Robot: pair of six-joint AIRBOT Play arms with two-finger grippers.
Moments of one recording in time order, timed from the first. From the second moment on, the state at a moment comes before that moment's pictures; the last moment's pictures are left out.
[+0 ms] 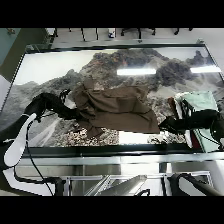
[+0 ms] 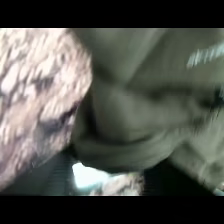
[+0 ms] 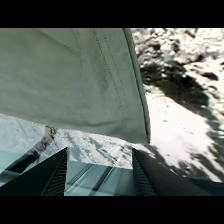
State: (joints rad) left arm -0.03 -1.63 1.19 -2.01 1.13 1.89; right arm -0.30 -1.16 0.66 2.24 -1.14 -1.85
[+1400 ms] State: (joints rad) left arm -0.01 -1.62 1.52 -2.22 1.49 1.88; right arm -0.18 -1.30 1.00 2.38 -1.10 -1.93
